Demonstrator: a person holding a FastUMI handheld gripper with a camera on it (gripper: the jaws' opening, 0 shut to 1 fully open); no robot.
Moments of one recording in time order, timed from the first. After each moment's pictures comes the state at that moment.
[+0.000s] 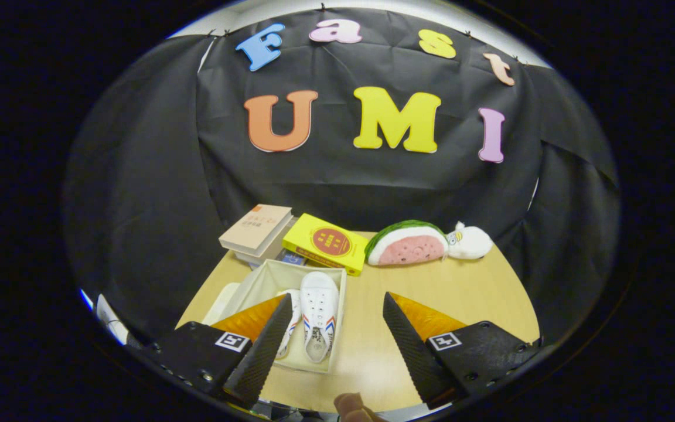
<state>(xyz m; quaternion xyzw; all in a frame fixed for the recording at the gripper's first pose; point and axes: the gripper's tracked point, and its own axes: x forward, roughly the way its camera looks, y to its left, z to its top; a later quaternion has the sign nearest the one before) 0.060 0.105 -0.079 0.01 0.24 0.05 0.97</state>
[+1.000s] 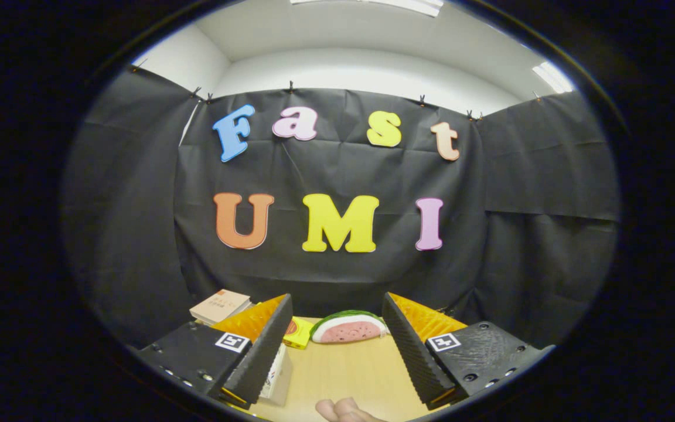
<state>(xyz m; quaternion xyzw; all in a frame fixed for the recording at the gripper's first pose) 0.009 -0.024 0.072 0.03 0.02 -0.03 1.00</state>
